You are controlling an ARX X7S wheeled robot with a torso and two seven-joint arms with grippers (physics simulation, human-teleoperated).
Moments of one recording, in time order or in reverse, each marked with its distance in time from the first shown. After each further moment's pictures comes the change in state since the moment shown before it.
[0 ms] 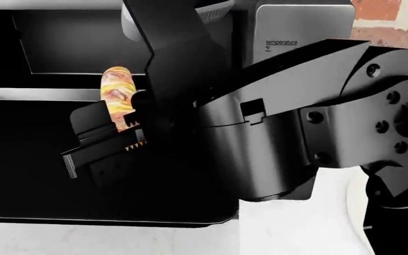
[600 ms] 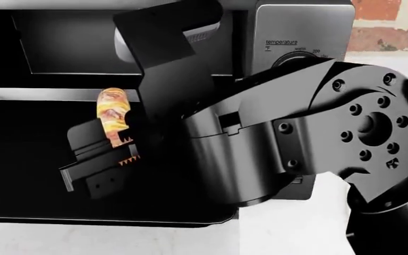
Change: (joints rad) left arm 0.014 -0.004 -0.013 -0.003 -0.003 0.025 0.014; right arm -0.039 -0.027 -0.033 0.027 -0.053 -0.005 -0.055
